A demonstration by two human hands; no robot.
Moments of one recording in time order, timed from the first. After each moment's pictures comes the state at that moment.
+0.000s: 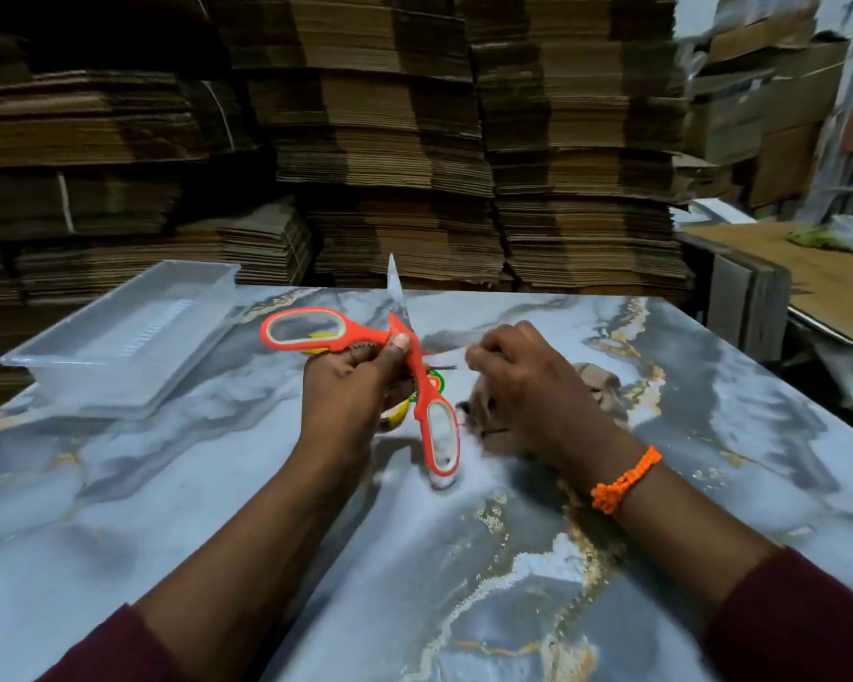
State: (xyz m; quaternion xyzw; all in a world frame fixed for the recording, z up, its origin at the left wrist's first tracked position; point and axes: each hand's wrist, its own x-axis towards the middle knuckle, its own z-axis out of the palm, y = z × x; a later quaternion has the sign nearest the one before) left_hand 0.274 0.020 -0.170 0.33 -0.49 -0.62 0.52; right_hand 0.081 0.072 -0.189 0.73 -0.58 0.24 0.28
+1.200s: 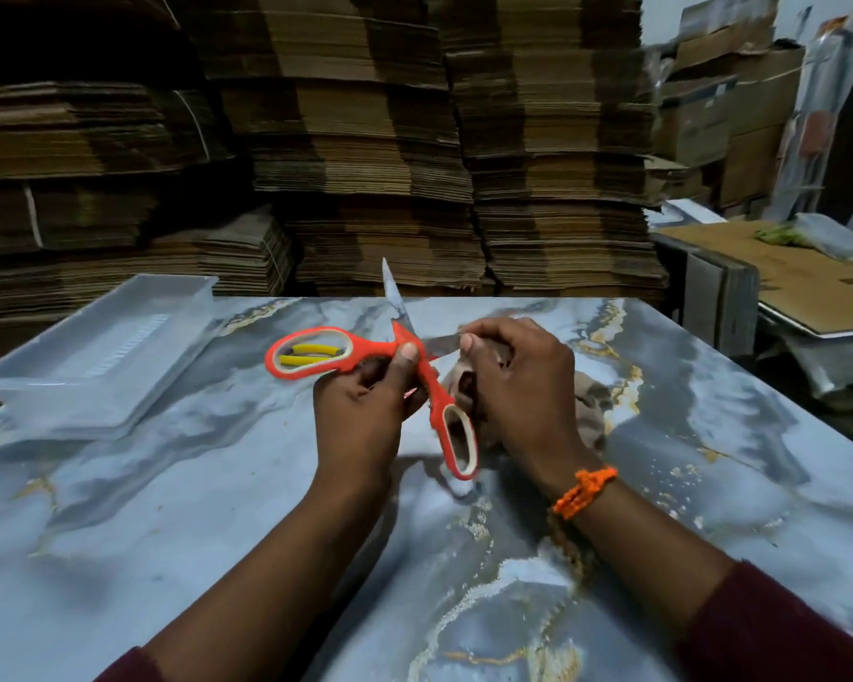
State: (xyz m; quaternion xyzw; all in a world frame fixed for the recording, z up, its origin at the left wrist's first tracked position) left_hand 0.256 0.043 -0.174 0.30 -0.48 -0.60 0.56; right_hand 0.112 0.076 -0.174 0.50 -0.65 0.56 0.13
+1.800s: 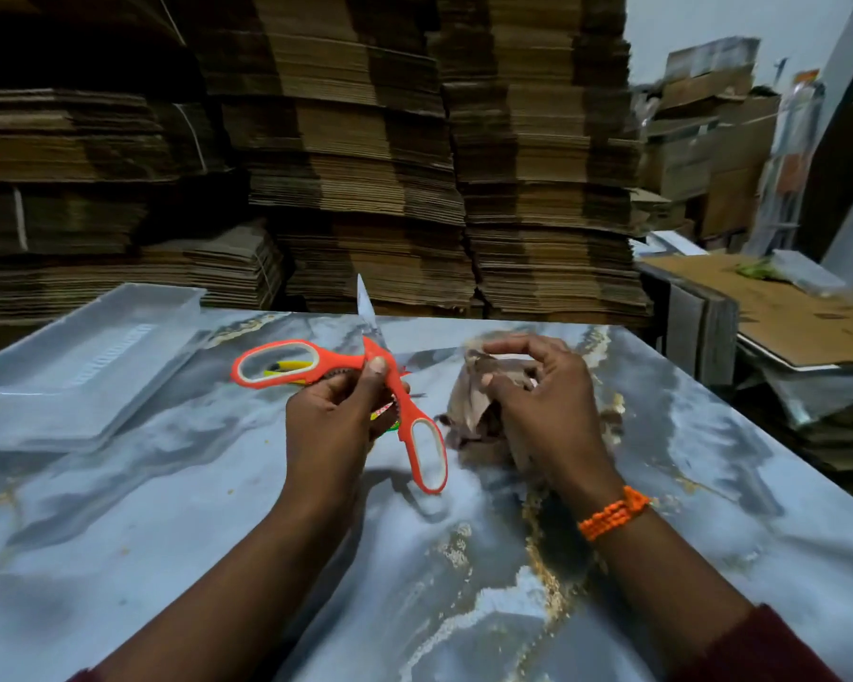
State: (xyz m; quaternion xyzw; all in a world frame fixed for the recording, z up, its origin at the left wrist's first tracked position) left_hand 0.260 0.034 -0.172 0.32 -0.45 -0.63 0.55; right_hand 0.083 0.094 -0.167 0.48 -0.65 0.59 0.00
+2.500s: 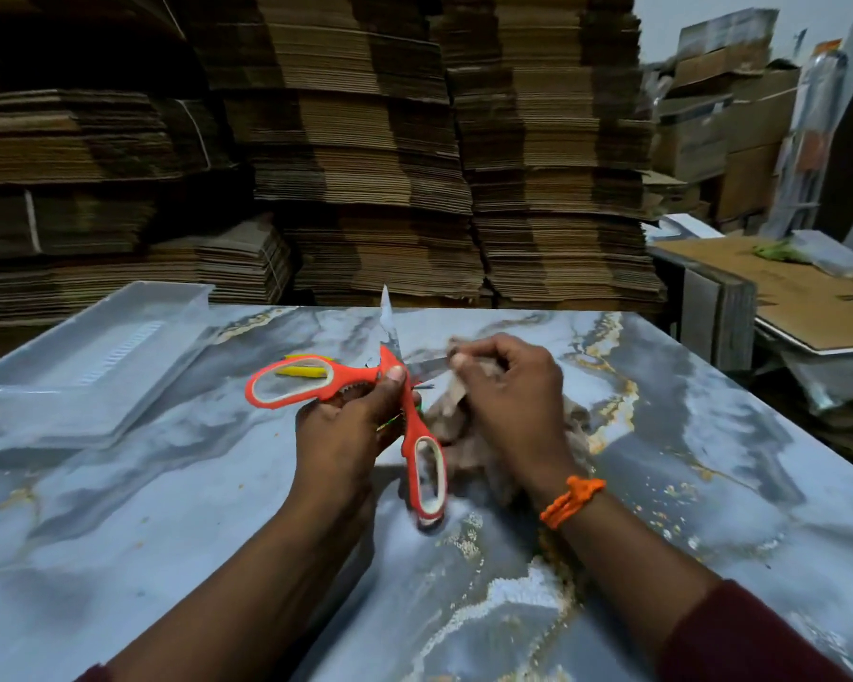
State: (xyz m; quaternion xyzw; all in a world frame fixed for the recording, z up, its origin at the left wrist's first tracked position) left_hand 0.260 0.036 -0.175 0.30 -0.42 -0.67 0.53; right_hand 0.104 0.069 -0.179 0.48 -0.66 0.58 0.04
